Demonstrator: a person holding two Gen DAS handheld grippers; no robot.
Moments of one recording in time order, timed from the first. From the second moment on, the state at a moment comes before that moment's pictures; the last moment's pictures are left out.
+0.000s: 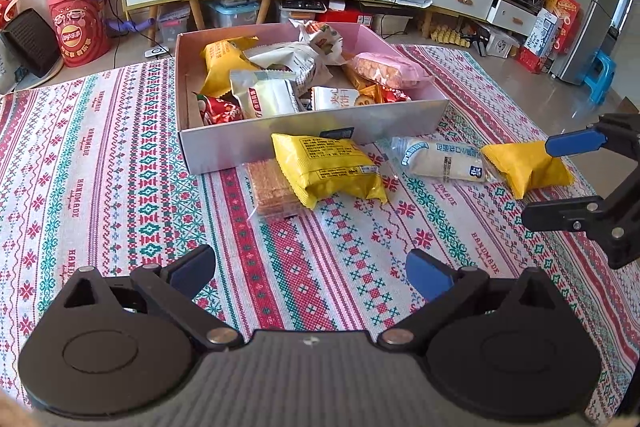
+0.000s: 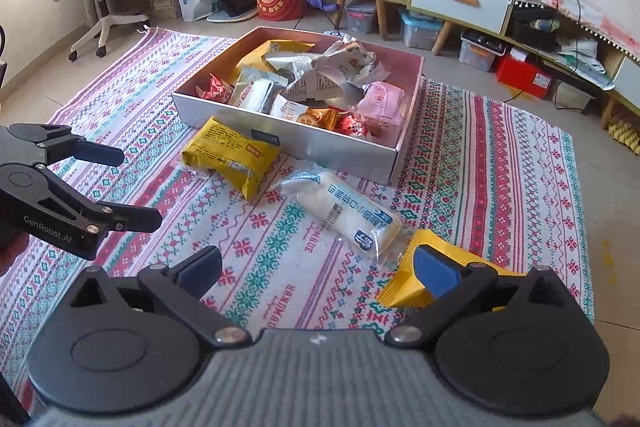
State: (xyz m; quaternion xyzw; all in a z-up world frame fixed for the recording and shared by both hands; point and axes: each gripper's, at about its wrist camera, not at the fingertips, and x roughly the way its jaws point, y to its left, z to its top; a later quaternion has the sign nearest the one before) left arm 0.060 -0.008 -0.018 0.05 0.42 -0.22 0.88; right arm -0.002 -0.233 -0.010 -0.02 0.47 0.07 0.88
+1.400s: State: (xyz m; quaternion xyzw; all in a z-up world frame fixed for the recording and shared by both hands) left arm 0.136 -0.072 -0.031 0.21 0.45 -0.37 0.78; right arm 0.044 -0.298 -0.060 -0.19 0.56 0.18 0.79
